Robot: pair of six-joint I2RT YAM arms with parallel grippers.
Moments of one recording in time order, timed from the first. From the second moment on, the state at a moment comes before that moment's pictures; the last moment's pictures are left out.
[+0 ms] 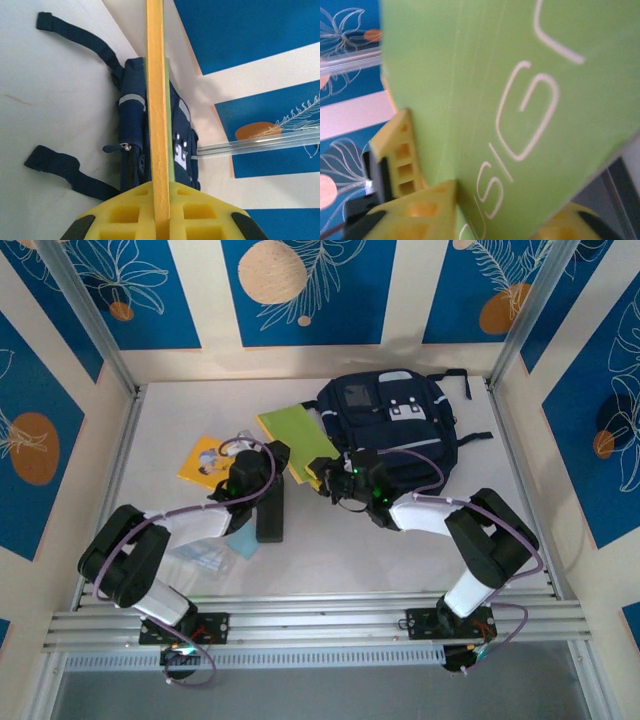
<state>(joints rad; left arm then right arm) -0.60 1.52 0.69 0.61 -0.21 -1.27 0.65 1.62 0.74 0.58 -0.29 1.64</state>
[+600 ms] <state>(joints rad) -0.65 1.52 0.87 0.32 0.04 -0.91 0.29 1.33 0.73 0.28 -0.37 1.35</state>
